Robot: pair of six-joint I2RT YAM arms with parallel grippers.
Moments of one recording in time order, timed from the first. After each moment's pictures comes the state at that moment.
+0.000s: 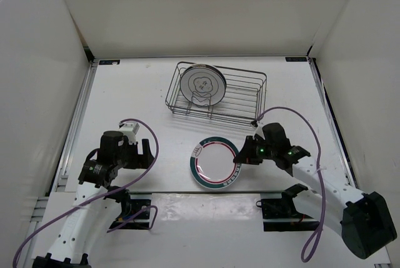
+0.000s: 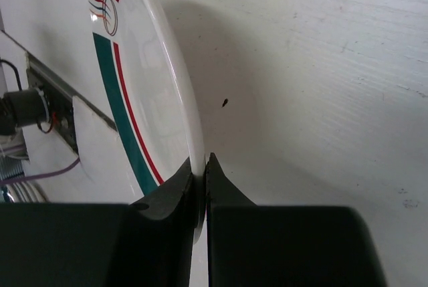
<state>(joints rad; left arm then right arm) -0.21 0.54 0.54 -0.82 0.17 -0.18 0.51 0.93 0.43 -0.29 -0.48 0.58</state>
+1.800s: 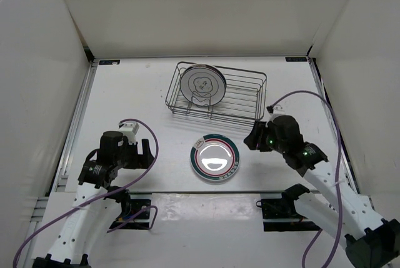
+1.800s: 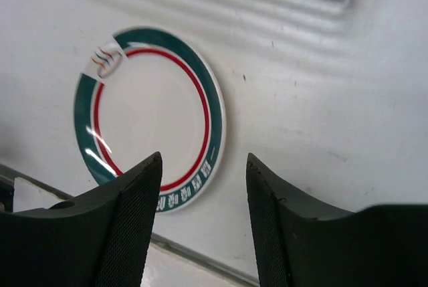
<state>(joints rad) -0.21 0.53 0.54 -0.82 0.17 -0.18 0.51 0.78 0.57 -0.50 -0.09 0.51</state>
